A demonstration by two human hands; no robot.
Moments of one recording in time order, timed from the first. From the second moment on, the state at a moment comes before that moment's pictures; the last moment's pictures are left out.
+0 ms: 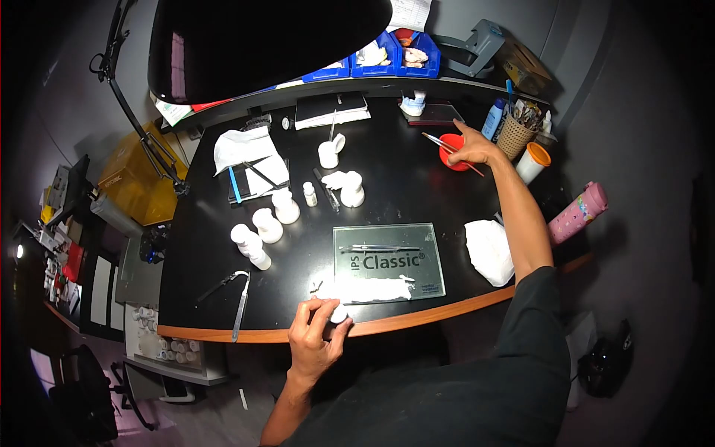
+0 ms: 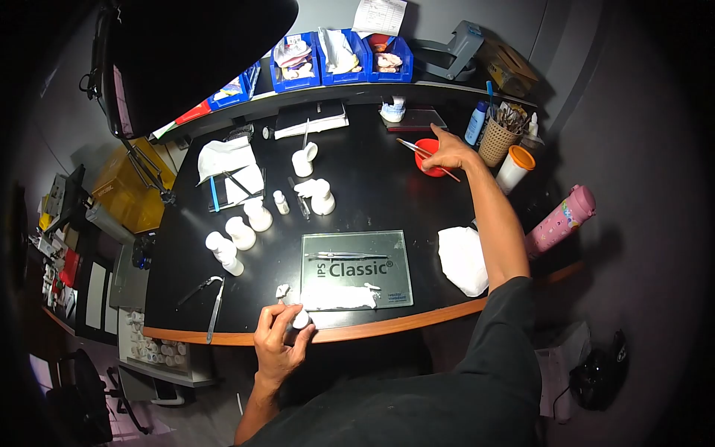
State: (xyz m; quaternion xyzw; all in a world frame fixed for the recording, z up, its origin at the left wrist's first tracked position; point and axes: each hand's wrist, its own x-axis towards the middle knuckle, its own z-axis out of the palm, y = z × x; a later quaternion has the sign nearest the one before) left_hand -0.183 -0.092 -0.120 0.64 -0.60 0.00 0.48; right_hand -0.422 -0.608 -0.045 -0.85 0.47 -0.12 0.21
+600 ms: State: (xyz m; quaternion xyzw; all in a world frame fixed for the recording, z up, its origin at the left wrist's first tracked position) left_hand -0.184 -0.093 -0.121 0.65 -0.59 -0.01 0.48; right_hand -0.440 -0.636 -0.055 -0.84 0.49 -0.10 0.21
